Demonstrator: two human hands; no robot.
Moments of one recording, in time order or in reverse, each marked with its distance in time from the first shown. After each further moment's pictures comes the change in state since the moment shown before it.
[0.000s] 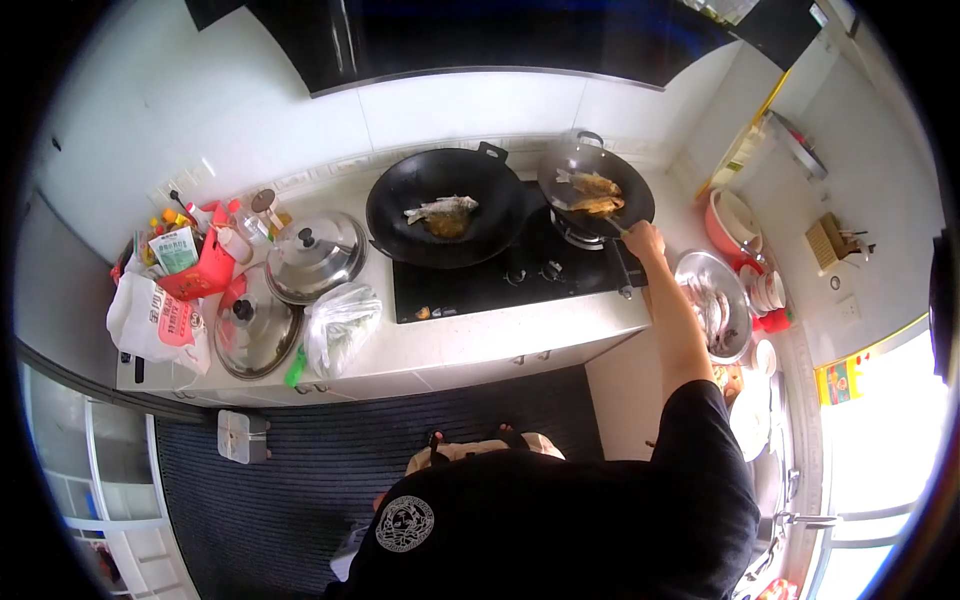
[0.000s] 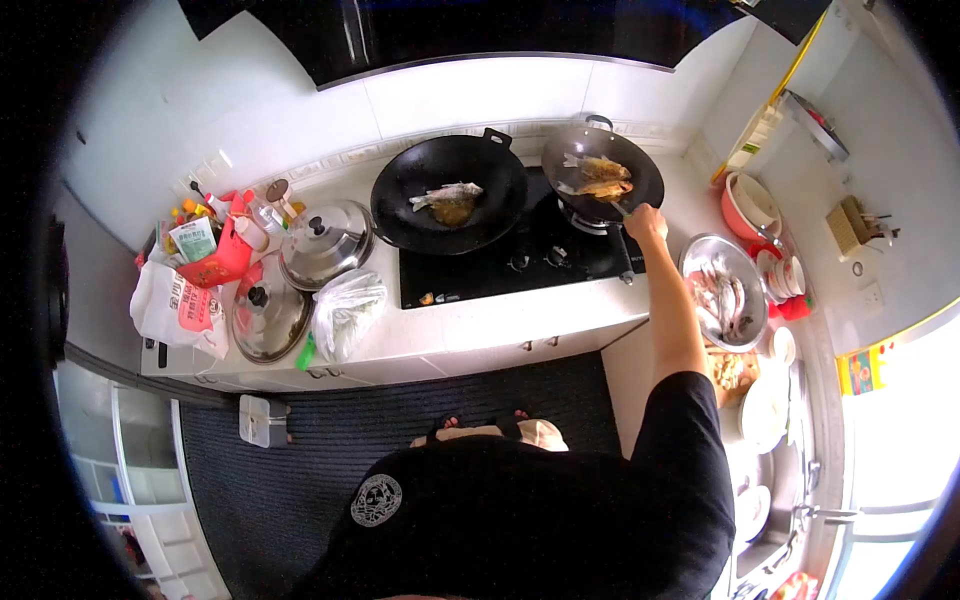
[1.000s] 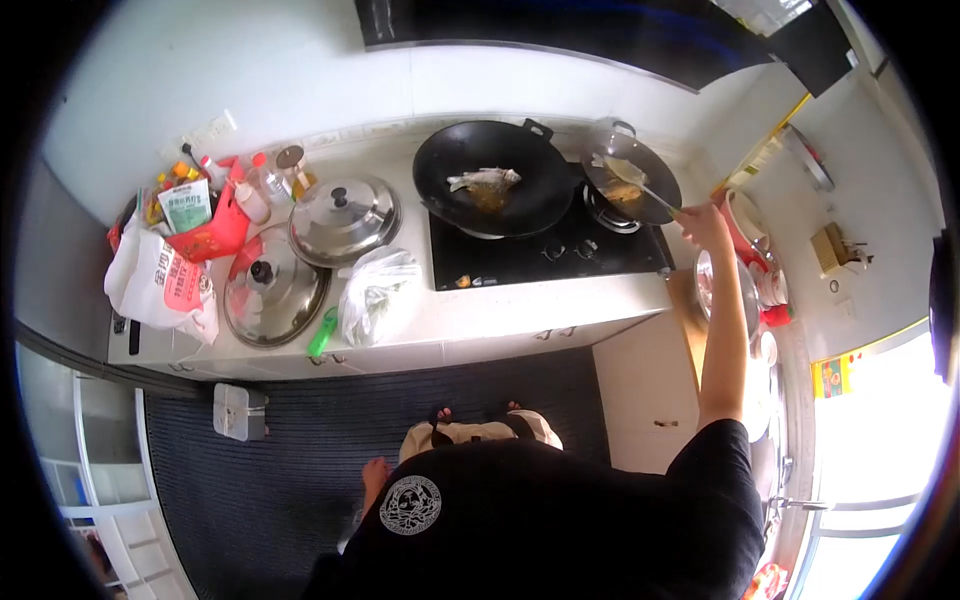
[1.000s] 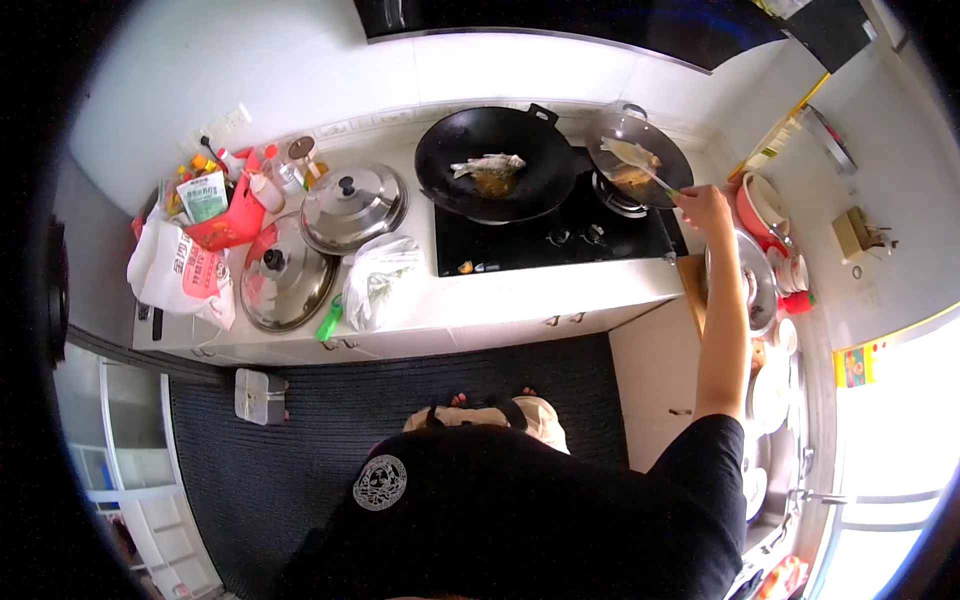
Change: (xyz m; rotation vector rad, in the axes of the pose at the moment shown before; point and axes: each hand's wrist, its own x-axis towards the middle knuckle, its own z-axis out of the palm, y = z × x) left_hand 0.046 -0.059 -0.051 -0.402 -0.007 -0.151; right_hand -0.113 -0.068 -0.121 0.224 -0.087 -0.086
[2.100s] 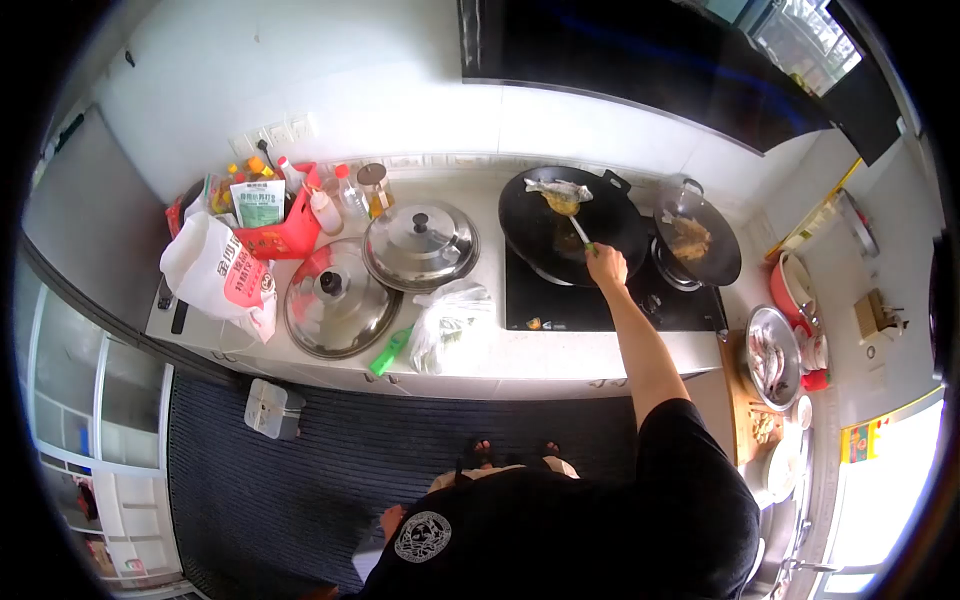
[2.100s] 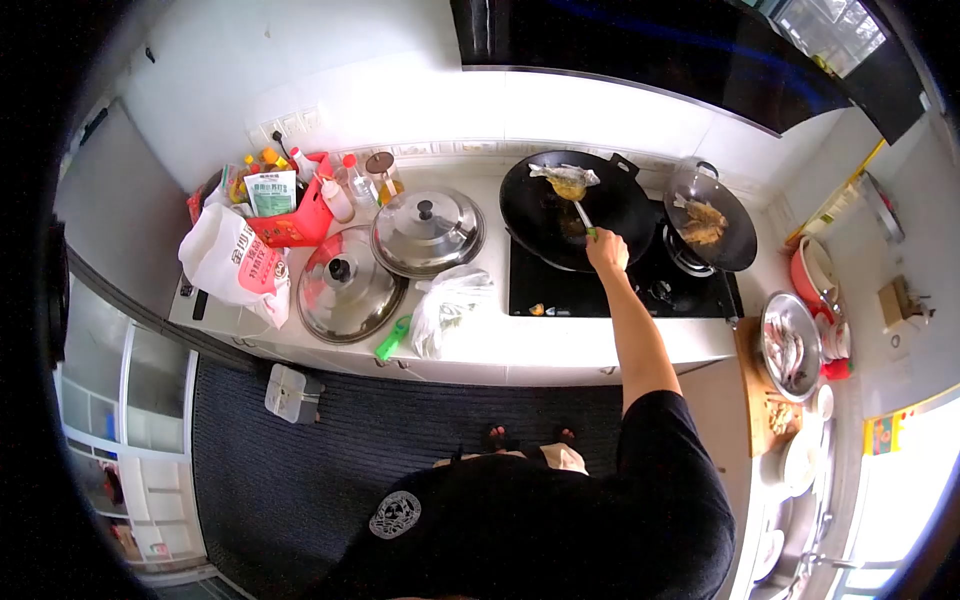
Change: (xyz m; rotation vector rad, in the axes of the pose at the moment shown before) left_hand -0.046 -0.049 -0.051 0.408 0.131 0.070; right_hand 0.025 -0.162 0.264 0.051 0.109 -0.237
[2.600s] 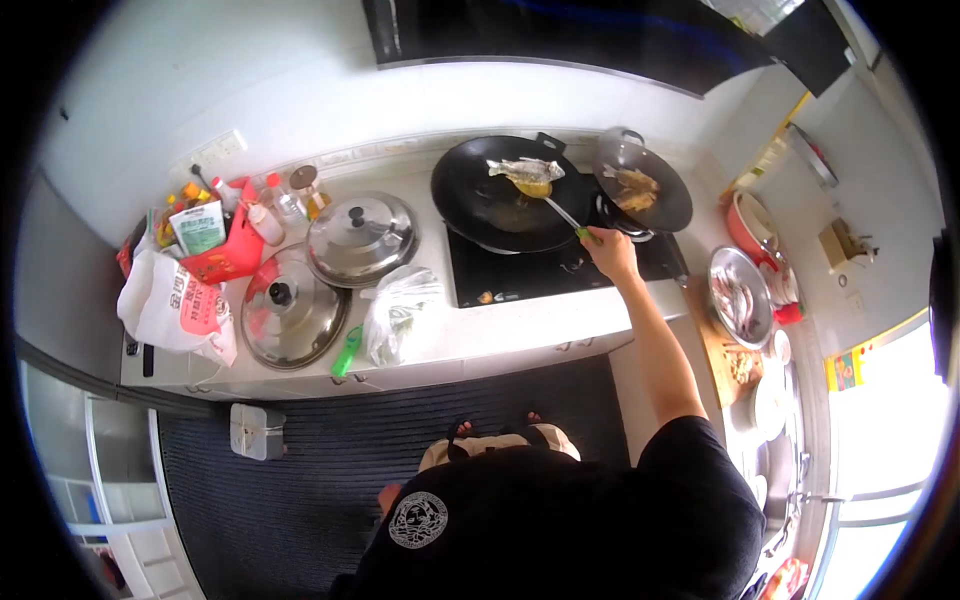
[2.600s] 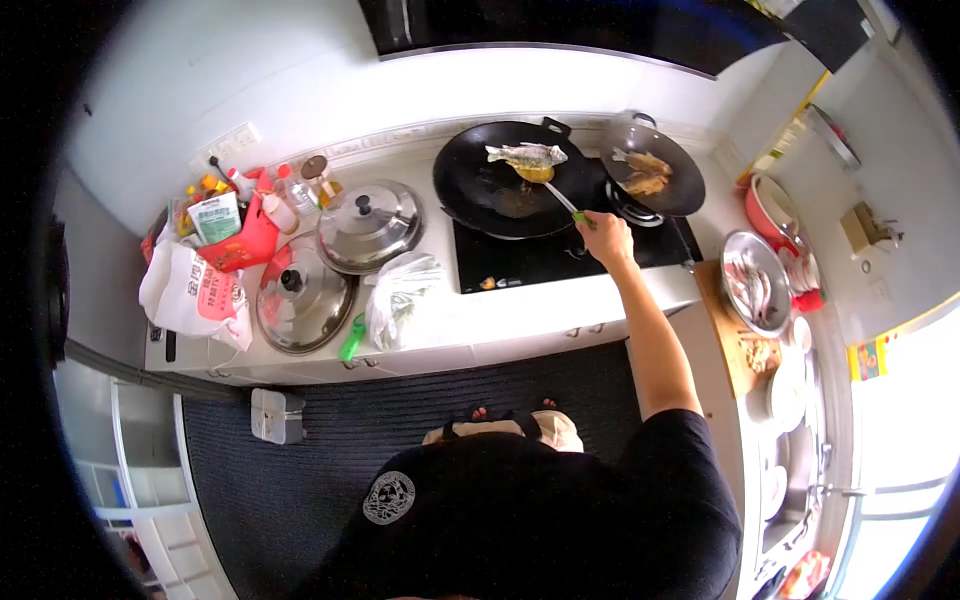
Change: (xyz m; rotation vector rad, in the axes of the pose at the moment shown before) left_hand 0.048 0.022 0.021 0.656 -0.060 0.377; right_hand -0.061 0.054 -0.107 0.002 0.058 -0.044
